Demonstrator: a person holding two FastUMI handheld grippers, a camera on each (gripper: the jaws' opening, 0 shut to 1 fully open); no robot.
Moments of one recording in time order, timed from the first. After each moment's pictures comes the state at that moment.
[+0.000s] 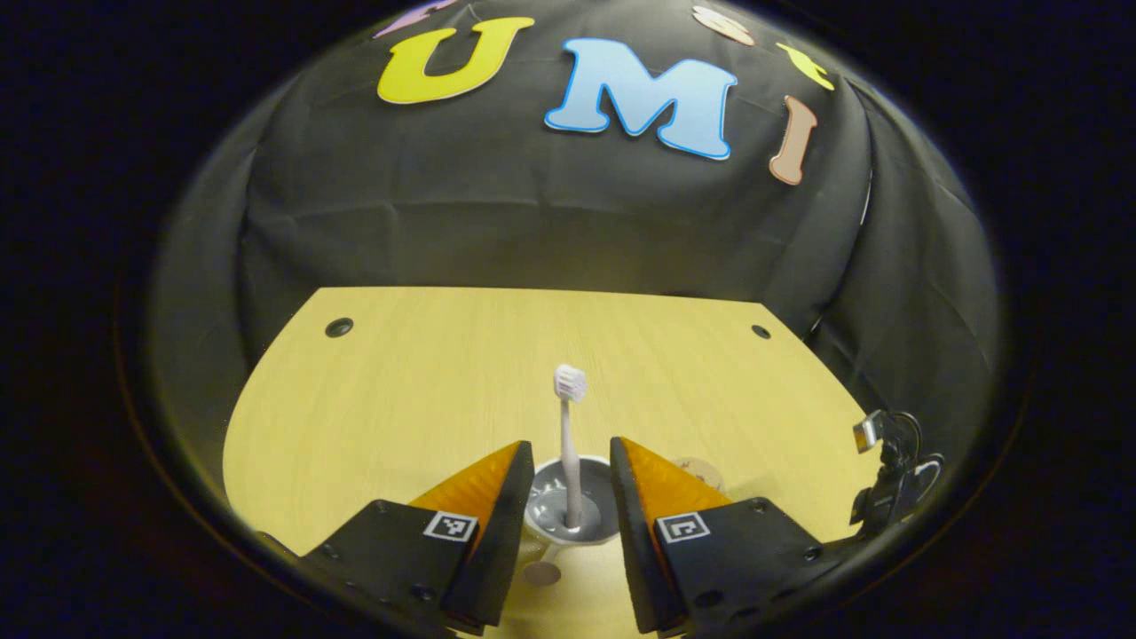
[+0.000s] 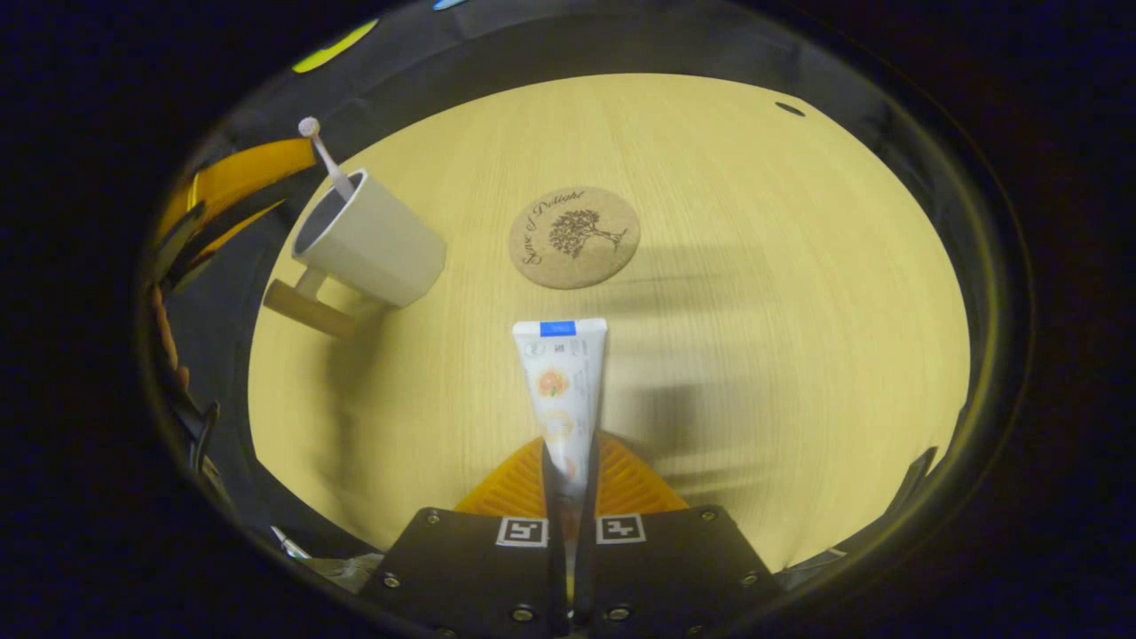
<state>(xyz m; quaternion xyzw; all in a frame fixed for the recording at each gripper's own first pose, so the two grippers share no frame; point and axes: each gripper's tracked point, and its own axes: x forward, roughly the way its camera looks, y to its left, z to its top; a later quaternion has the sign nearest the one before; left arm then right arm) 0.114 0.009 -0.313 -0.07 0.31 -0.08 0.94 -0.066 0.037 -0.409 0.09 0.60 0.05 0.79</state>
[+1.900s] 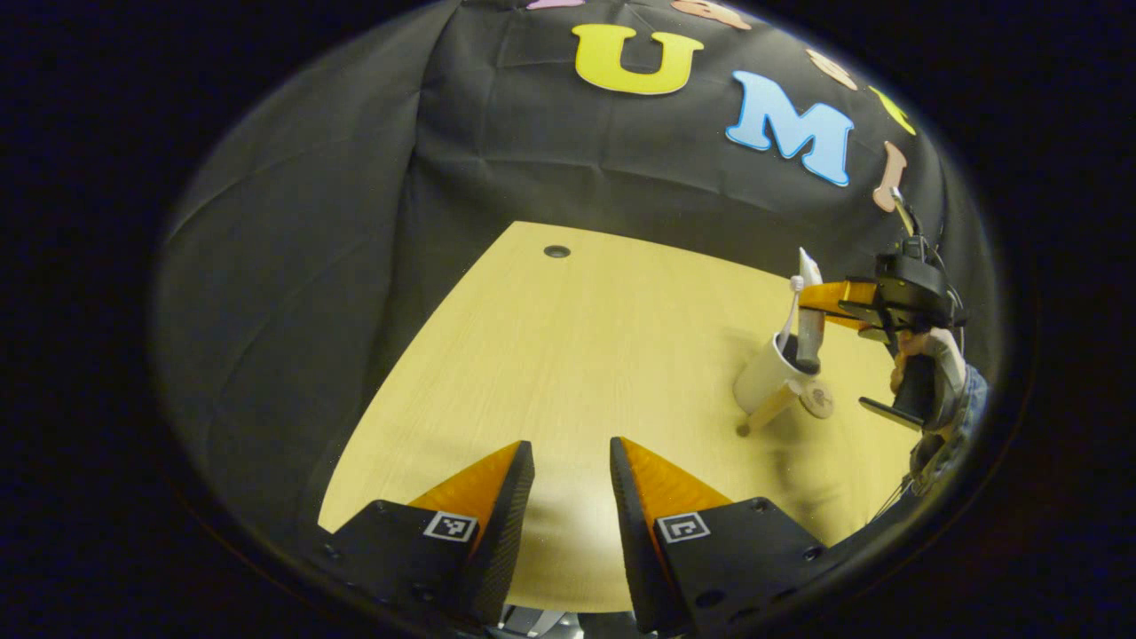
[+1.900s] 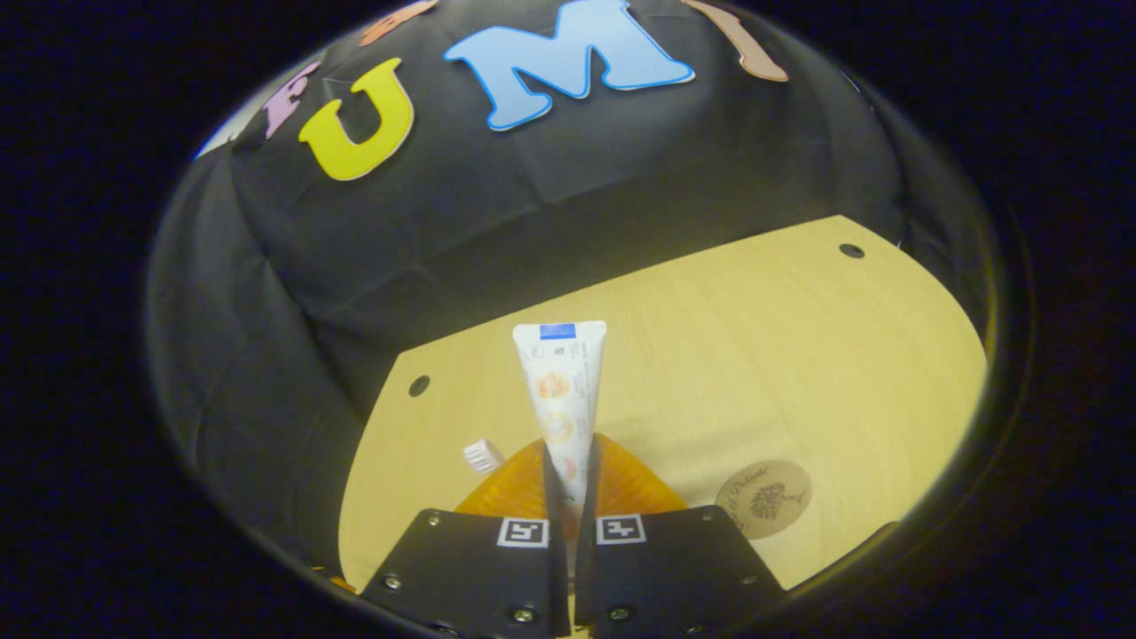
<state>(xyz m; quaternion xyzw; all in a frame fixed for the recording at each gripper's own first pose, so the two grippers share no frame) -0.110 0.258 -0.324 -0.11 0.35 0.09 0.92 0.144 0.171 -0.279 0.14 0.32 0.06 0.93</state>
